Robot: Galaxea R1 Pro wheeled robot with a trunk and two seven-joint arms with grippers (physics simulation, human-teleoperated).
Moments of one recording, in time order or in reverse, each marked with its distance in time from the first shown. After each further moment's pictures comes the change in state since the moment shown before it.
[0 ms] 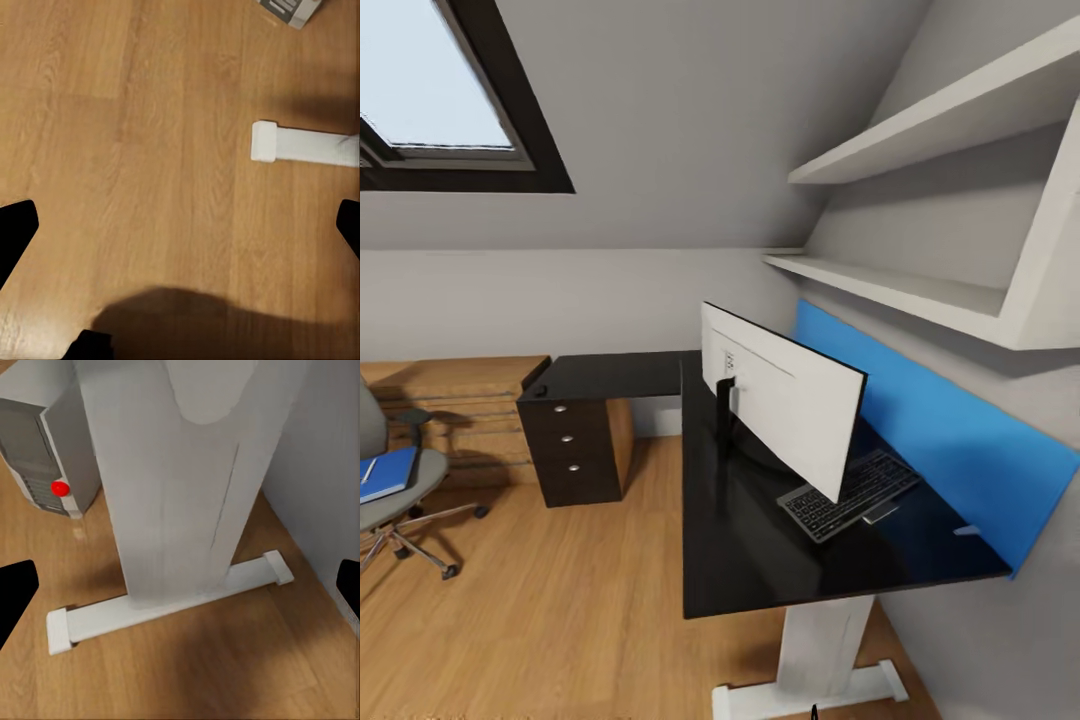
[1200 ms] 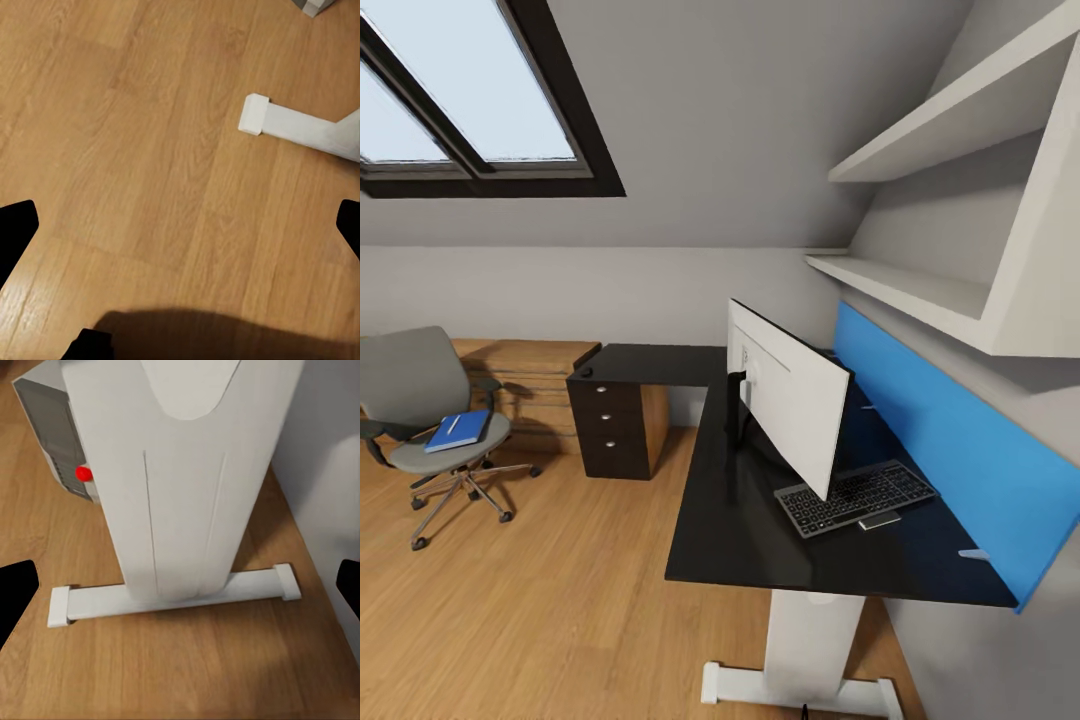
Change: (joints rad) left arm 0.000 0.000 0.002 0.001 0.000 0.000 -0.001; right arm 0.000 0.026 -0.001 0.000 0.000 0.001 0.002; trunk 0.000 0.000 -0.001
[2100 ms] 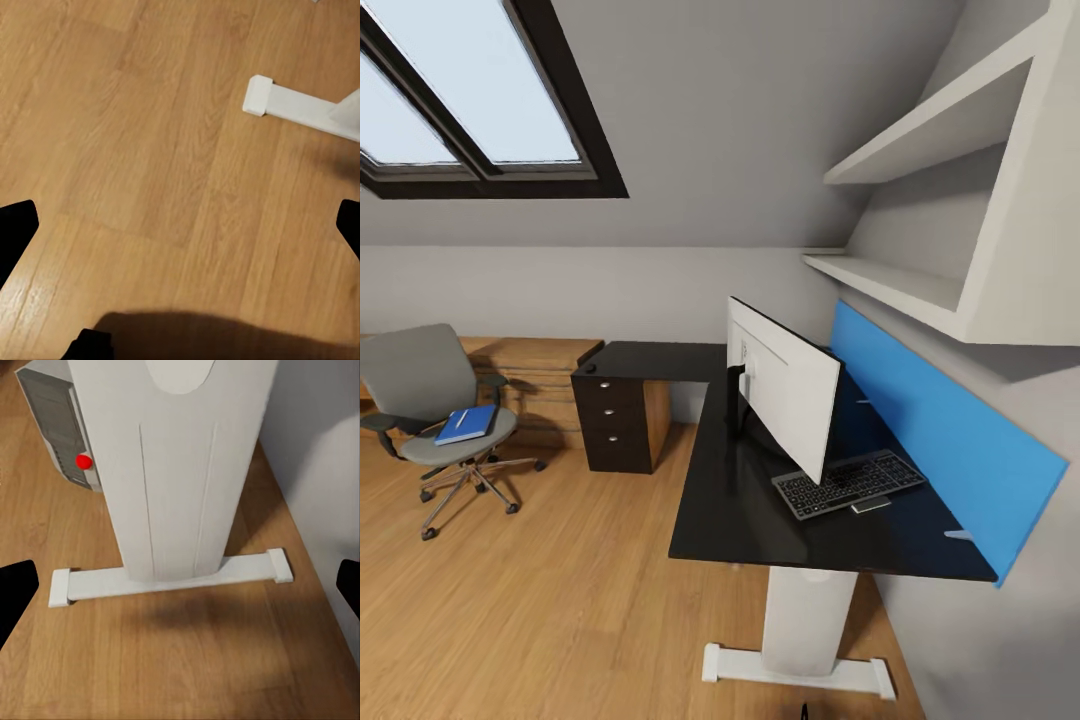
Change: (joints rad) left arm 0.000 0.001 0.001 0.000 0.001 0.000 -0.002; right arm 0.000 0.000 -0.001 0.000 0.002 -0.002 0.000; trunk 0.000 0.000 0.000
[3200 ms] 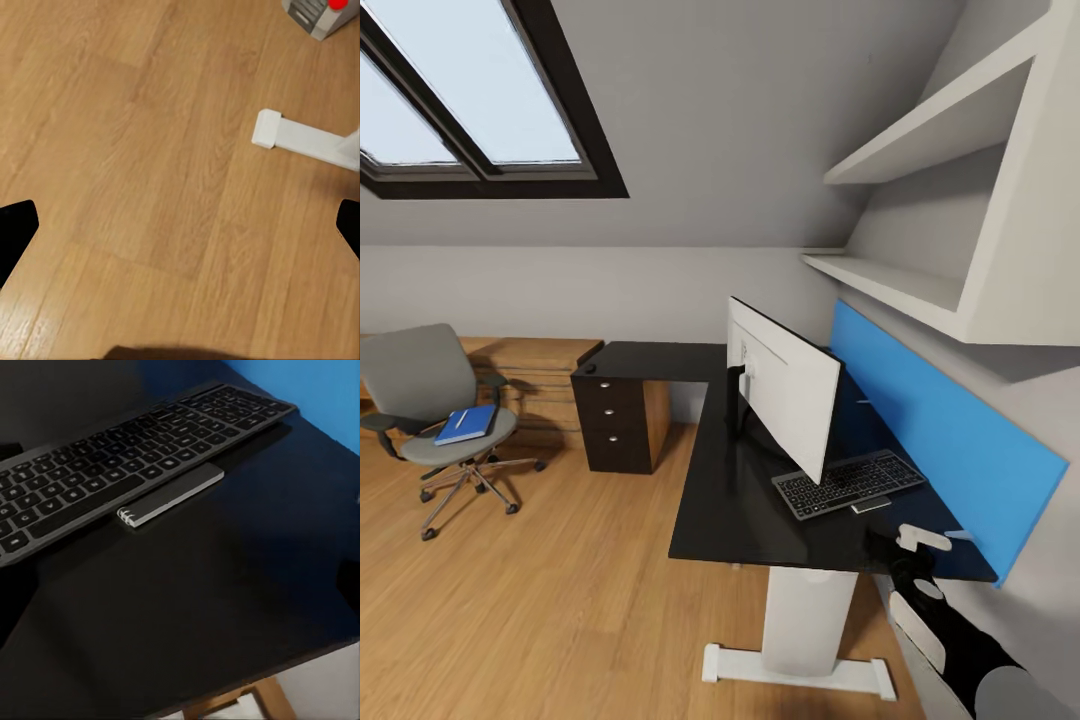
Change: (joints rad) left arm 0.000 0.020 0.004 -0.003 -0.001 -0.079 0.005; right arm -0.362 -0.249 -0.424 -0.197 0.002 0.424 0.175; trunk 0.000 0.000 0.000
